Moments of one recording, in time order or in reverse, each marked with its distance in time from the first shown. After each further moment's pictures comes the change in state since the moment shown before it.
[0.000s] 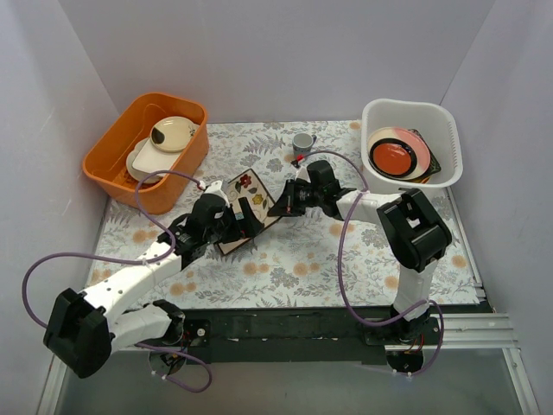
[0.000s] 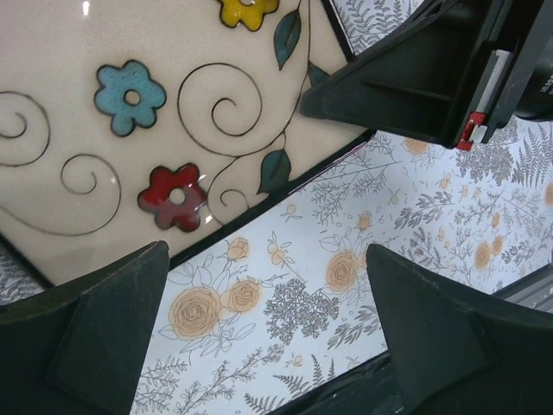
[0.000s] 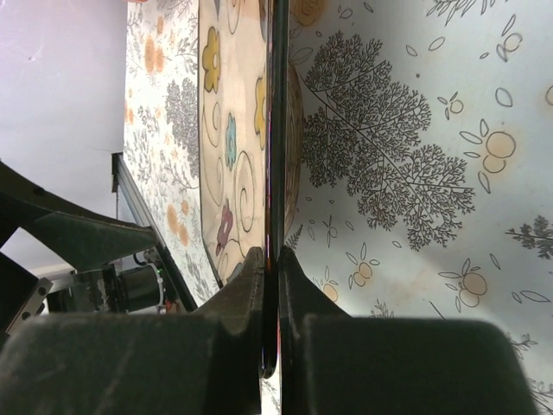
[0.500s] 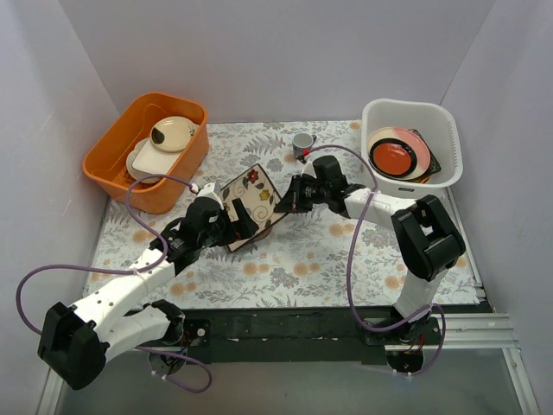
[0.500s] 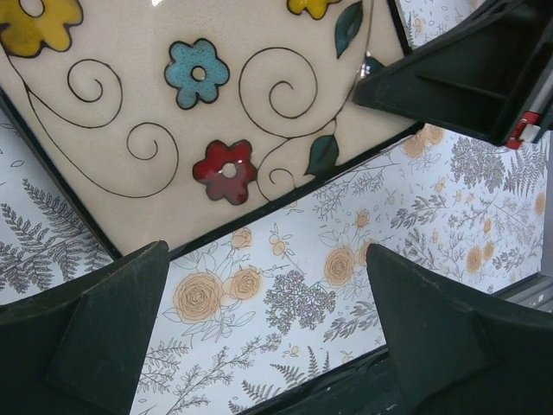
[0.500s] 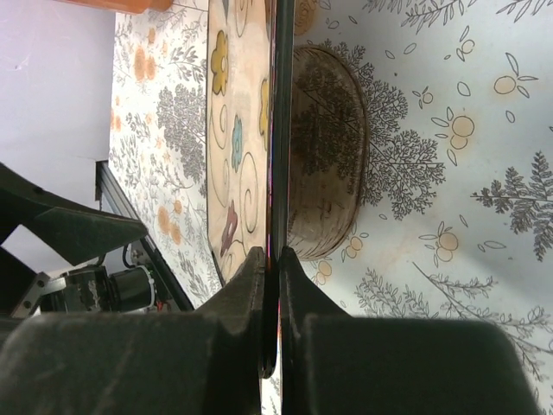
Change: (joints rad) left arm 0.000 -0.104 -0.018 -0.071 -0.034 -0.037; right arm -0.014 -0.103 0.006 -0.130 0.055 -0.063
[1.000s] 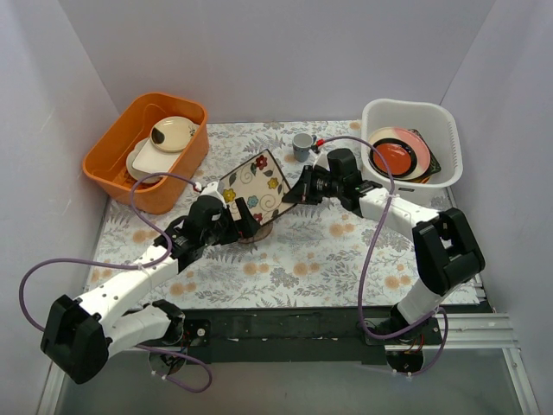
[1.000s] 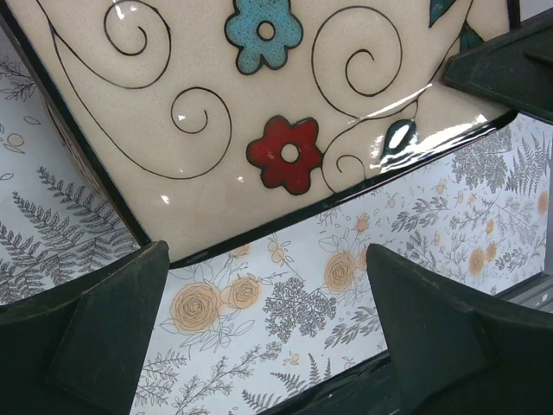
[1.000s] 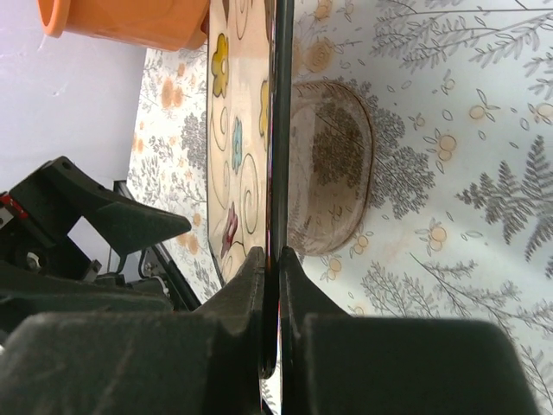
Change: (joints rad) left arm 0.000 0.037 0.000 0.035 0.008 0.009; right arm -0.046 -0.138 -0.011 -0.048 0.012 -0.008
